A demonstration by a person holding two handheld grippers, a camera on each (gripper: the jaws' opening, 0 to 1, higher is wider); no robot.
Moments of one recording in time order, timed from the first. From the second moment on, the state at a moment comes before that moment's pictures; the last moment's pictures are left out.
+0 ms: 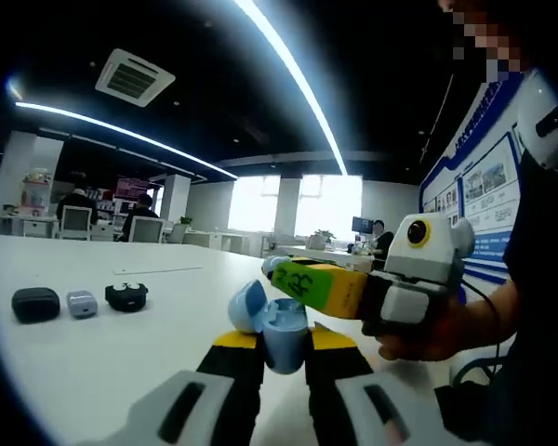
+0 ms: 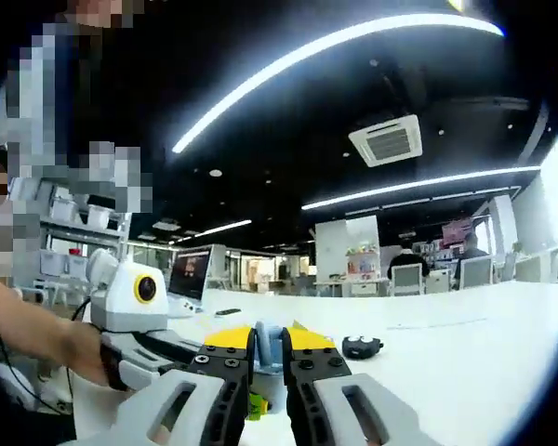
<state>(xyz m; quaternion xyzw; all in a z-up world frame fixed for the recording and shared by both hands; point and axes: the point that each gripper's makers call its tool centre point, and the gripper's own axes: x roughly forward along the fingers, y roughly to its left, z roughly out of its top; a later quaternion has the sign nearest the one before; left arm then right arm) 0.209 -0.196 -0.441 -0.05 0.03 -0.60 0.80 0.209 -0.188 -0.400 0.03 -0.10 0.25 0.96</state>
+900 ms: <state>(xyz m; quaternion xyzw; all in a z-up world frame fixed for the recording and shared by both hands) 0.224 -0.175 -0.445 -0.05 0.03 -0.57 0.82 0.217 -0.230 -0.465 0.01 0.06 0.22 0.97</state>
